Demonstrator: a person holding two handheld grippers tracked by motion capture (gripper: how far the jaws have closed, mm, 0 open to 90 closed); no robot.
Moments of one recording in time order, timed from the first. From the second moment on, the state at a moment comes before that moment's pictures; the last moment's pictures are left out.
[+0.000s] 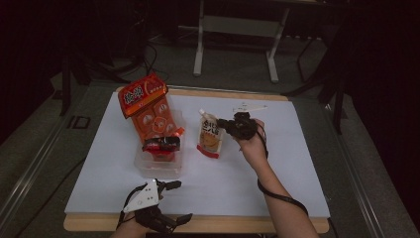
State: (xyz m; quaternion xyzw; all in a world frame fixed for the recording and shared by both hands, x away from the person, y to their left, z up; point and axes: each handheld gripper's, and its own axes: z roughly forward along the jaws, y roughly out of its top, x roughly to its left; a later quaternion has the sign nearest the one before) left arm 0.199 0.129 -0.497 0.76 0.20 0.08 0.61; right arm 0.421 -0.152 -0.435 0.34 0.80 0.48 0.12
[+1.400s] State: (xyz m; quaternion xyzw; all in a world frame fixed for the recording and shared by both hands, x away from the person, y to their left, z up) left arm 0.200 0.129 -0.451 0.75 0.19 0.08 0.62; right arm 0.305 -0.184 -0.358 0.21 0.80 0.56 0.11
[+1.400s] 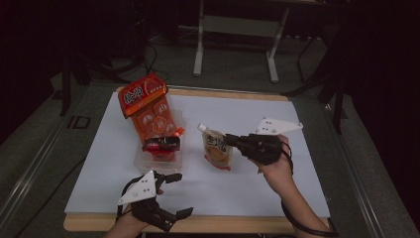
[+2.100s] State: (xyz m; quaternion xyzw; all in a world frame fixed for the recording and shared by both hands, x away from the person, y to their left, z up) left arm 0.217 0.118 -0.425 0.76 0.18 0.08 0.63; right arm 0.255 -0.196 -0.348 0.17 0.79 0.58 0.07
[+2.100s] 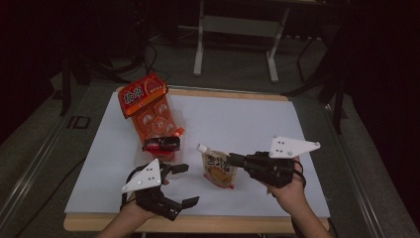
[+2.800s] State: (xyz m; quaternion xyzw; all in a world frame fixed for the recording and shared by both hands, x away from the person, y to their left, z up) left arm 0.230 0.109 -0.410 0.76 0.15 0.08 0.63; right arm 0.238 -0.201 -0.352 0.16 0.79 0.59 0.05
